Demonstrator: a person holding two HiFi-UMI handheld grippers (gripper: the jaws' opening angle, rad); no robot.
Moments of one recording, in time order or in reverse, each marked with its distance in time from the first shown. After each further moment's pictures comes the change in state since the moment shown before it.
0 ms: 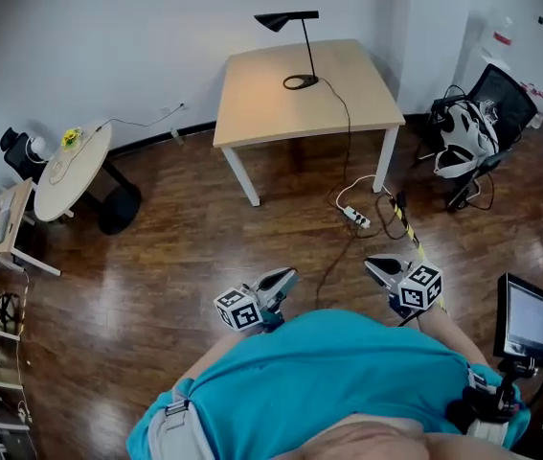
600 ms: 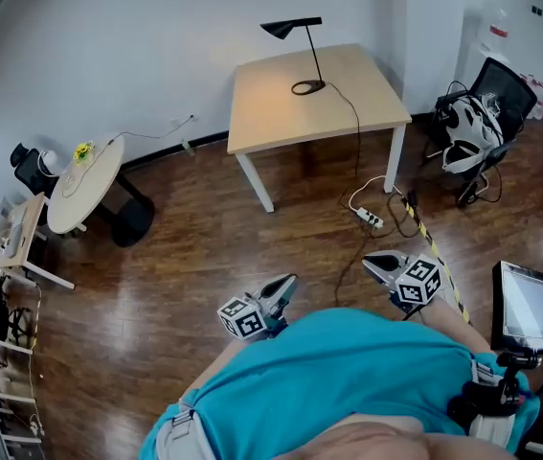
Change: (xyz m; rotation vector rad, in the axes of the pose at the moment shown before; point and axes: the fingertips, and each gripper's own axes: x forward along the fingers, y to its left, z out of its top) left arm -0.072 -0.028 -0.028 0.032 -0.016 0.044; right arm 0.012 0.070 -0.027 -0.065 -0.001 0.032
